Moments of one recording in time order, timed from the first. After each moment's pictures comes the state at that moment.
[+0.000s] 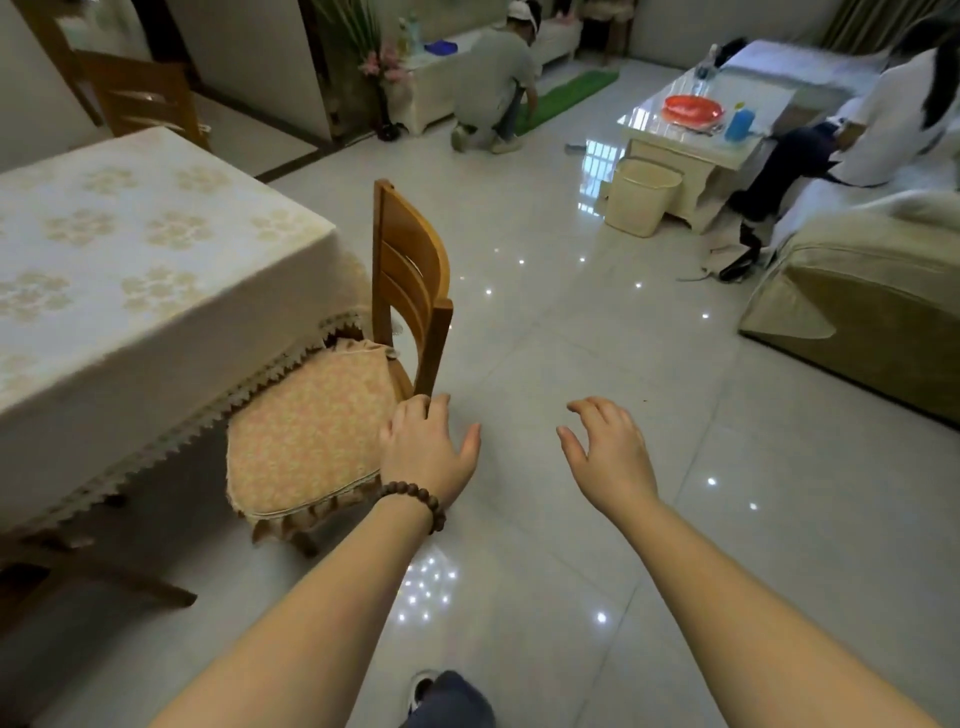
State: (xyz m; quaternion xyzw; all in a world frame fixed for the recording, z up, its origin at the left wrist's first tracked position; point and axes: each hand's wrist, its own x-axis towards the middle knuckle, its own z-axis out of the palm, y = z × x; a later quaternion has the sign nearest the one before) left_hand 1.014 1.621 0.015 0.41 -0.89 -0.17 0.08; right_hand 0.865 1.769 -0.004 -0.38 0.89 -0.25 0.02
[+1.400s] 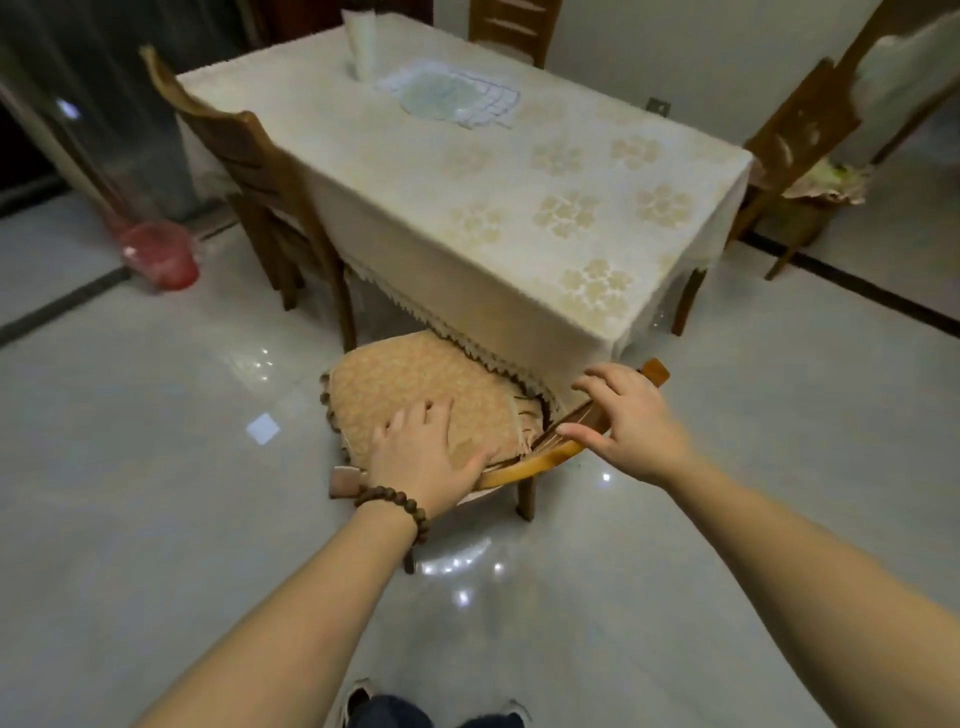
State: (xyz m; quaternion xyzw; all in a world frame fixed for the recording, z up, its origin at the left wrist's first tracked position) left_hand 0.700 1.373 0.001 0.90 -0.41 -0.11 0.12; right_hand 0.541 1.168 0.011 -0.97 0.24 -0.01 0.09
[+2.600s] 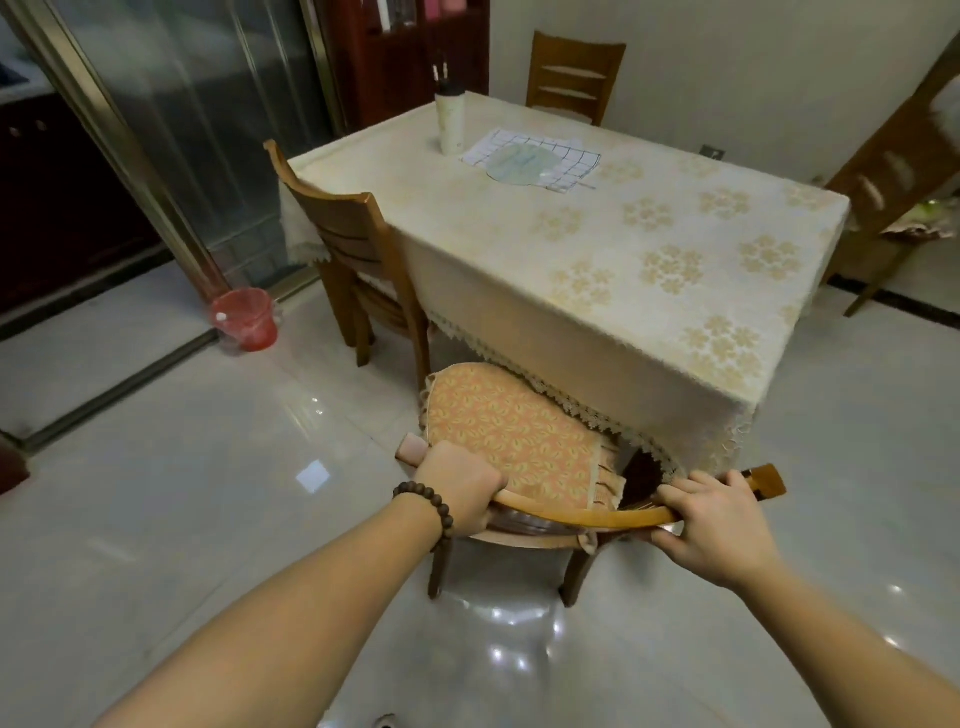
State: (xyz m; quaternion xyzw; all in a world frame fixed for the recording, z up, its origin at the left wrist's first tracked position) left_hand 0.876 1.432 0.006 0.74 -0.65 -0.07 -0.15; right_hand 0.633 1.254 -0.027 -0.97 0.25 0.01 -0.06
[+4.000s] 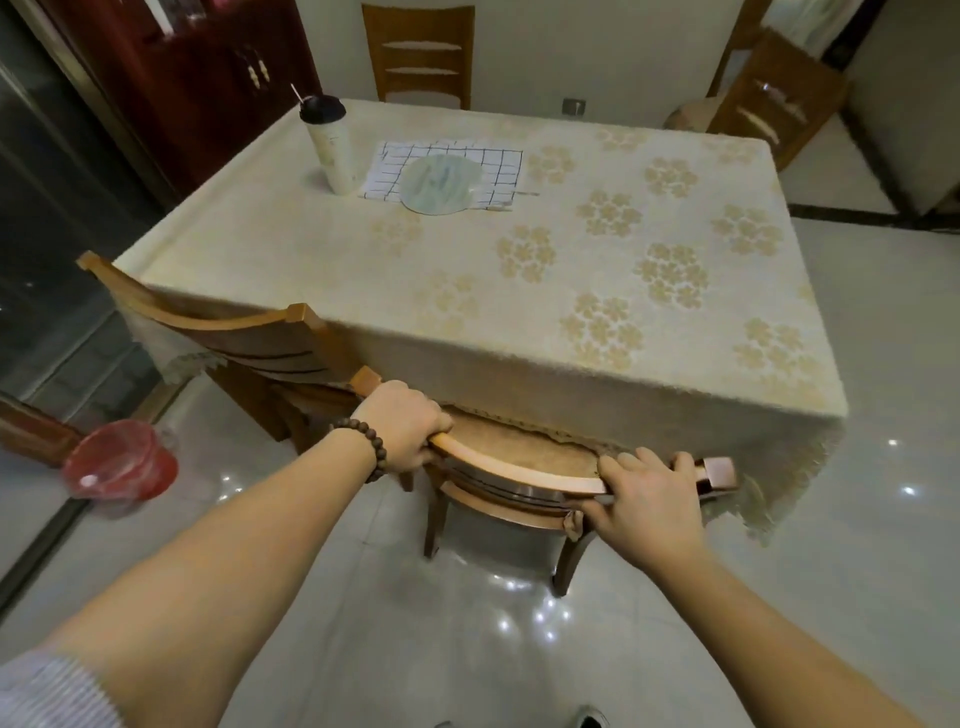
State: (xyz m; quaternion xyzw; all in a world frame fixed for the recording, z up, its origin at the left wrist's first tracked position) left_hand 1.263 1.263 0.017 0.55 -0.81 0.00 -0.18; right_hand 0.964 1.256 -0.014 -0.87 0.49 -0.02 -0.07
